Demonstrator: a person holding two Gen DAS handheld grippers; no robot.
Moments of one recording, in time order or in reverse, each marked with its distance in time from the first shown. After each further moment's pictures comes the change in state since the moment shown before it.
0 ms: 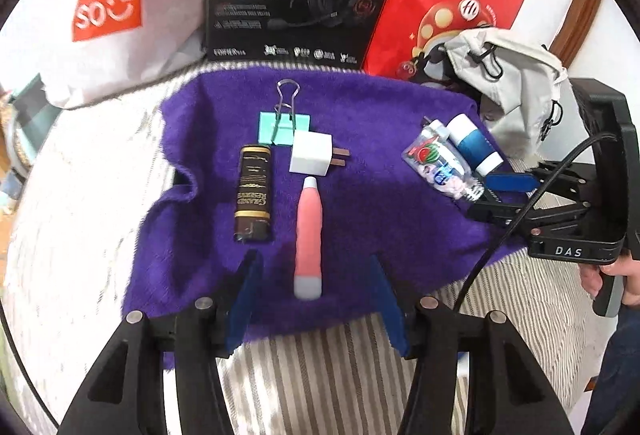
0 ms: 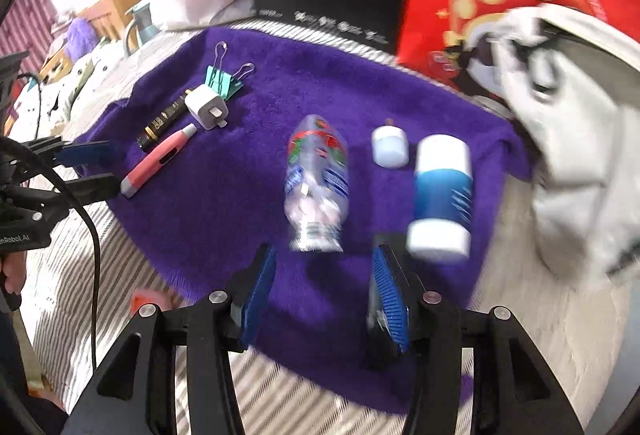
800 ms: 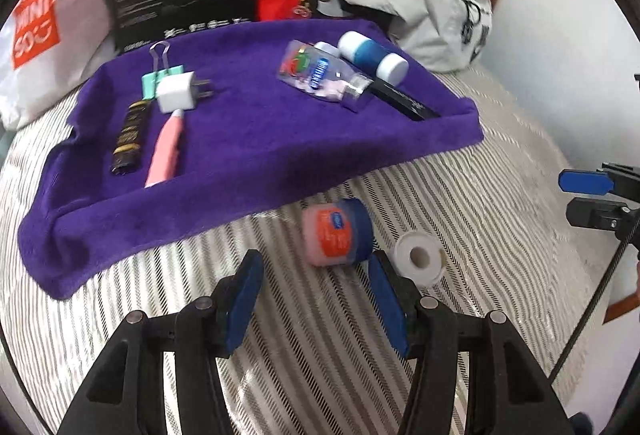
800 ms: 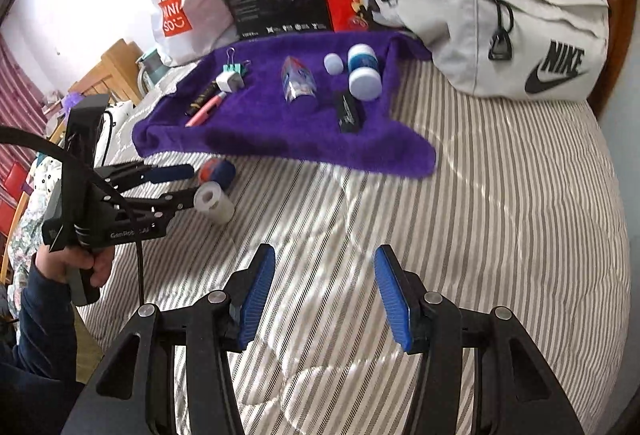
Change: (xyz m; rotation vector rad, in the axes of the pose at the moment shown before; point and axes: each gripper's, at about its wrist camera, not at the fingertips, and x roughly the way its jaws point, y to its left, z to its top) left arm 0.014 -0.086 -0.065 0.216 0.044 -0.064; right arm -0.102 -0.001 -0.157 0.264 -0.088 0.056
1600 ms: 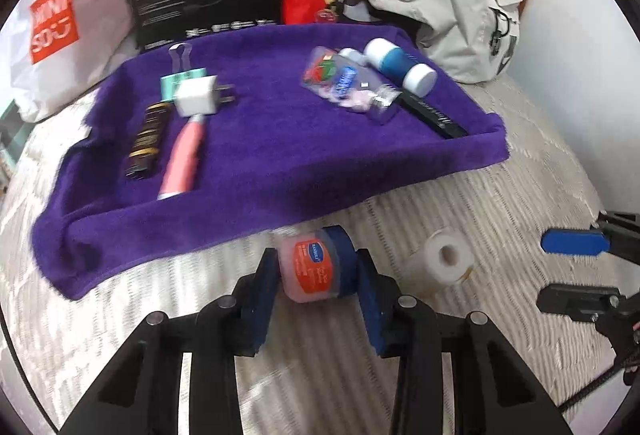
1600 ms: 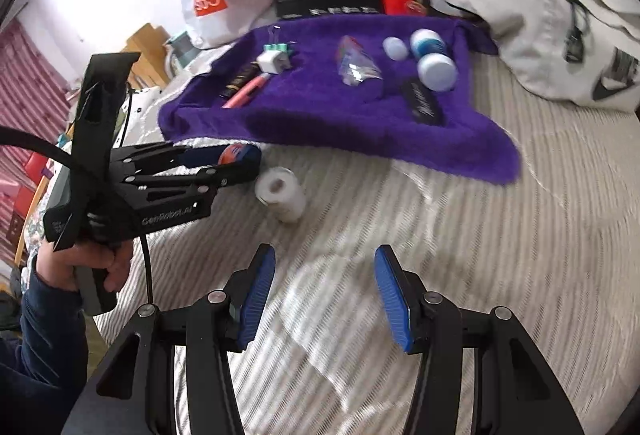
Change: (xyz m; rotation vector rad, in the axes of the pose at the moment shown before) left arm -0.003 0.008 0.007 -0.074 -0.001 0.091; right arm 0.041 0.042 0.008 -0.060 0.018 0.108
